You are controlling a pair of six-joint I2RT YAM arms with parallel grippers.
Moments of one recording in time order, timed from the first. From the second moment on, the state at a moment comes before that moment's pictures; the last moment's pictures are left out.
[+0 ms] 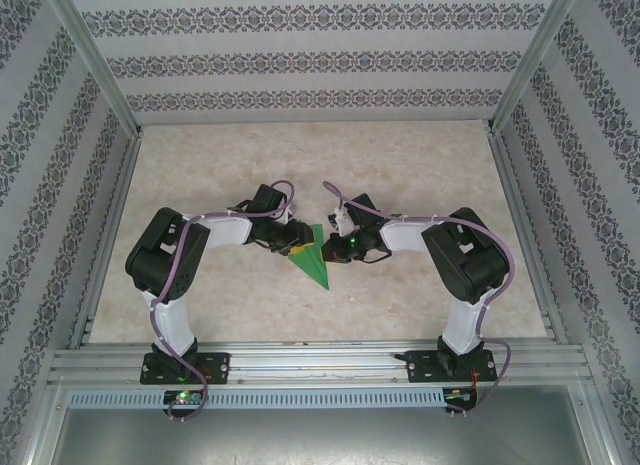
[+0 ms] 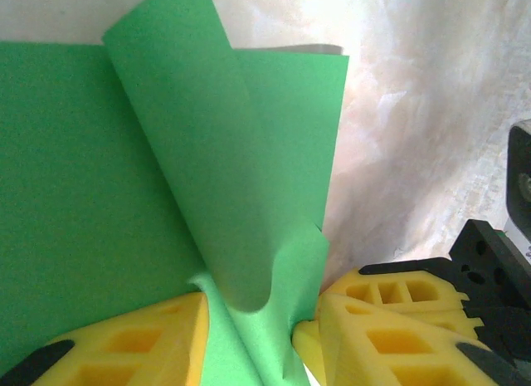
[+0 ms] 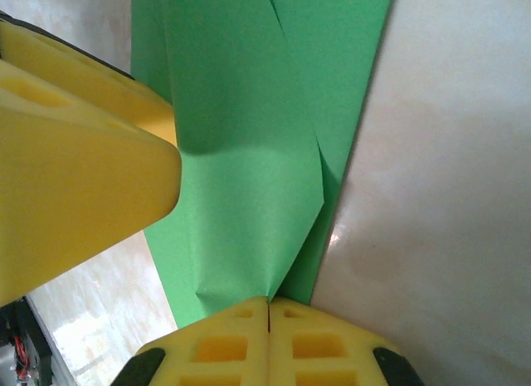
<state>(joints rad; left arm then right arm) -0.44 1.87 0.99 -0.15 0.58 -0.80 0.54 1.86 0.92 -0.14 -0.62 0.50</state>
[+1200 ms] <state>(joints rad) -0.45 1.92 1.00 -0.10 0.65 -0.80 0.55 1.87 0.96 -0.21 -0.60 0.46</state>
